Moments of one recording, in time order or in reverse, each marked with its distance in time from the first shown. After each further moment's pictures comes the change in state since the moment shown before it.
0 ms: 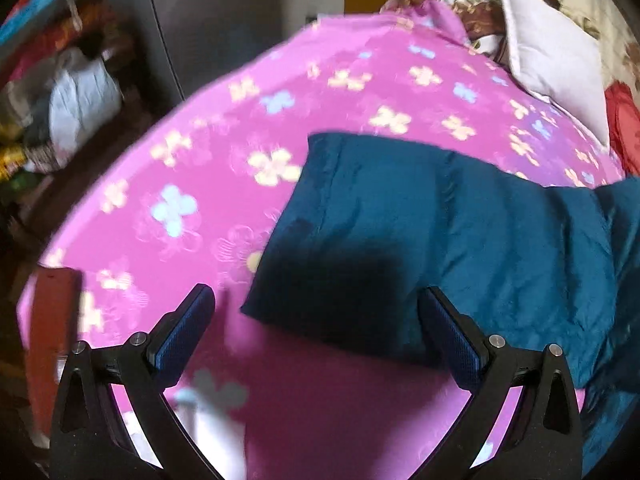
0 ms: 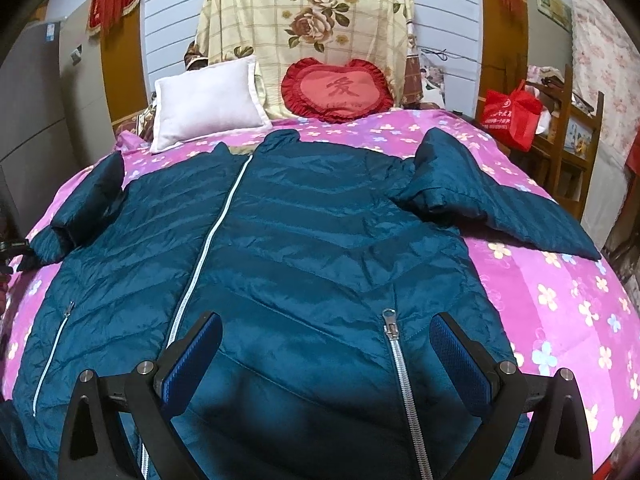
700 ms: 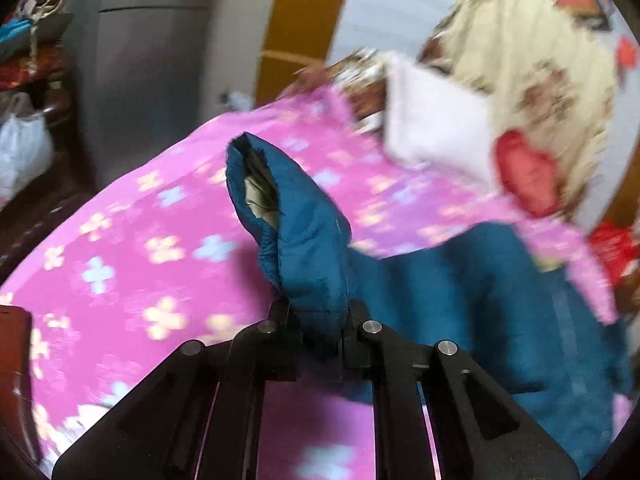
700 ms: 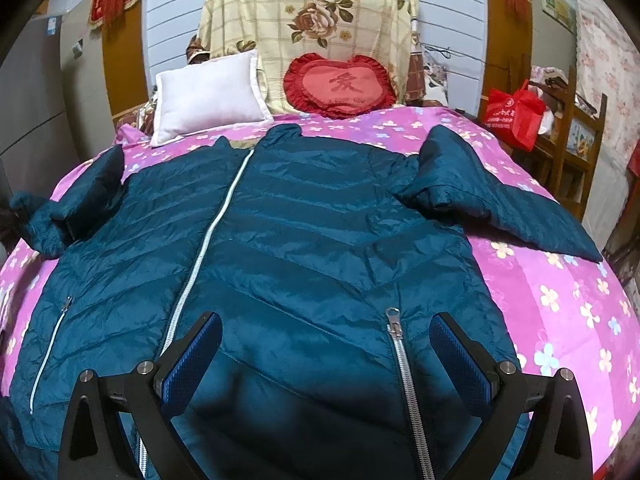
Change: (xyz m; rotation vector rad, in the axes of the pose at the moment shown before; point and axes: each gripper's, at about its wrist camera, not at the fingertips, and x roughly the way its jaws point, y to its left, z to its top) left arm -0.102 -0.043 -0.017 0.054 -0.333 -0.392; right arm 0.006 0.002 0.000 -0.007 0.016 -0.013
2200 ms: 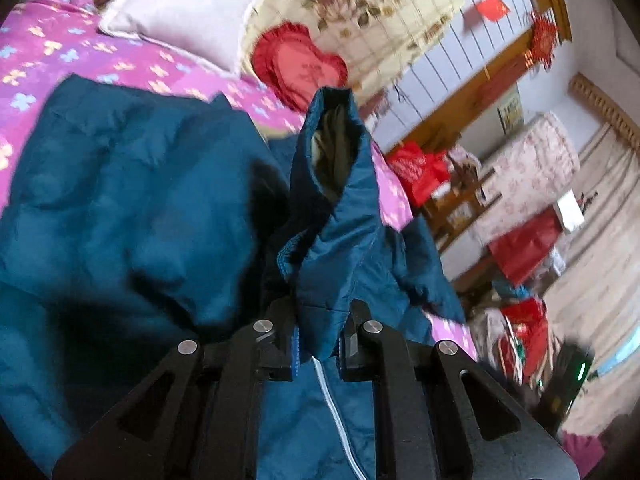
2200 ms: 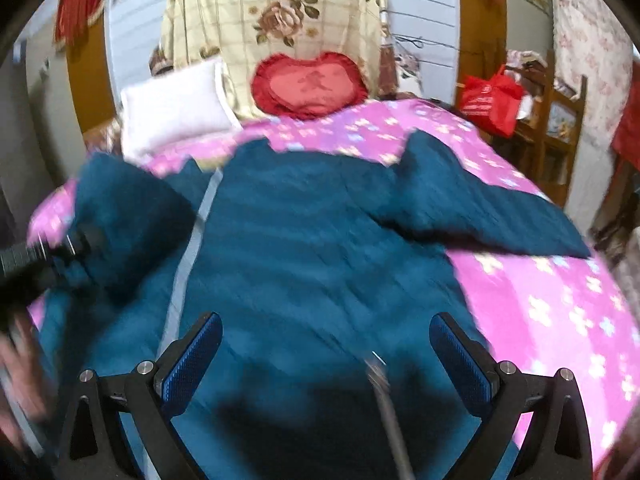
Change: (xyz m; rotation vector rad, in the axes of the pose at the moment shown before) left arm 0.005 -0.279 -0.119 0.033 0.359 -0.740; right arm 0.019 -0.009 0.052 0.102 0.007 -0.037
